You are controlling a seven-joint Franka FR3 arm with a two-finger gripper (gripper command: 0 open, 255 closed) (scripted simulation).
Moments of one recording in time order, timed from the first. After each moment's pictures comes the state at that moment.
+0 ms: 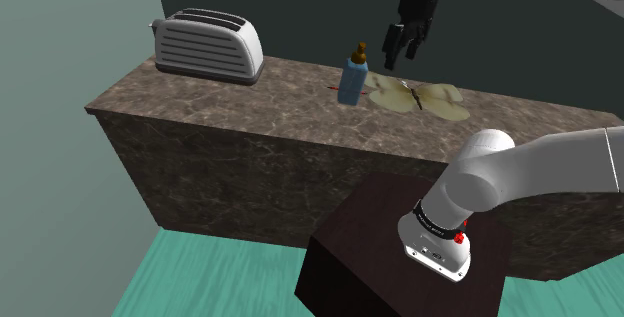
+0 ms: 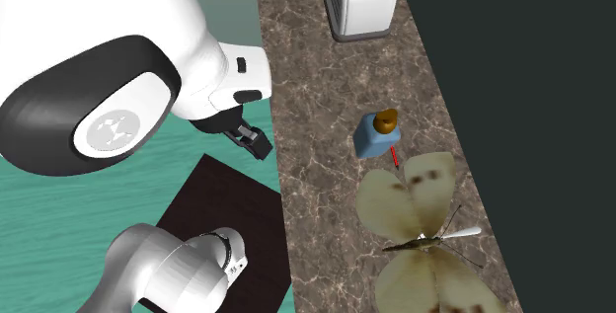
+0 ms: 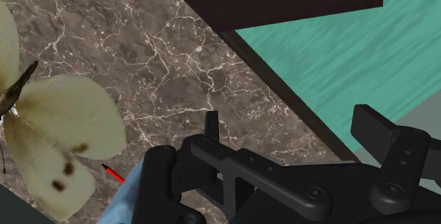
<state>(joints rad) -0.01 -0.78 -0.02 -2.27 -0.09 1.43 0.08</state>
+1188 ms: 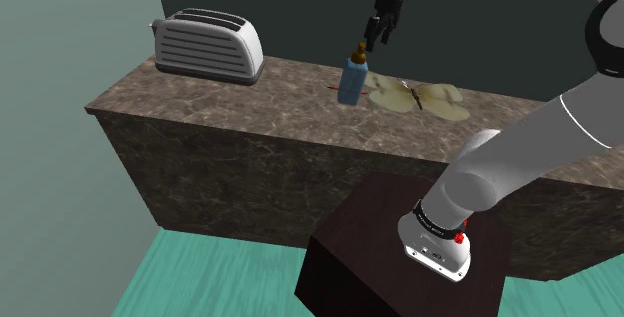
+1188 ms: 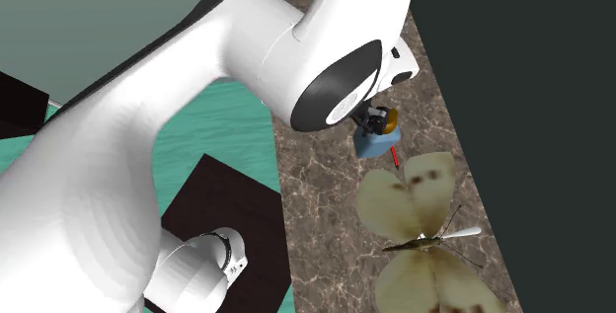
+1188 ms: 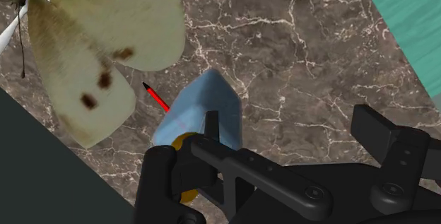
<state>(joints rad) -0.03 -0.35 -0.29 -2.07 -0.18 1.75 -0.26</state>
